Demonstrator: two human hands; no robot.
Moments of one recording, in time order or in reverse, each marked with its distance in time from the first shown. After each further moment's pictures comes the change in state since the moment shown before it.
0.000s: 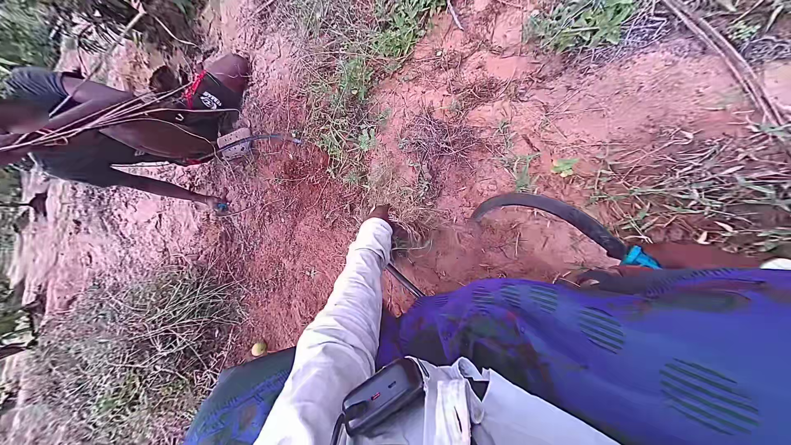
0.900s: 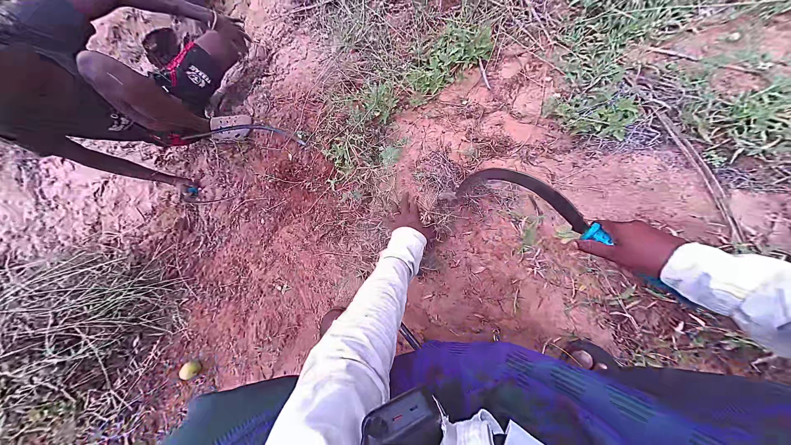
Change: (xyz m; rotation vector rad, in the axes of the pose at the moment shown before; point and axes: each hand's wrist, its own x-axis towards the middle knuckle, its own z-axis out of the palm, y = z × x) left_hand 0.017 0.060 -0.023 -0.218 0.161 0.140; right_hand 0.028 -0.075 -0.111 0.055 0.381 0.123
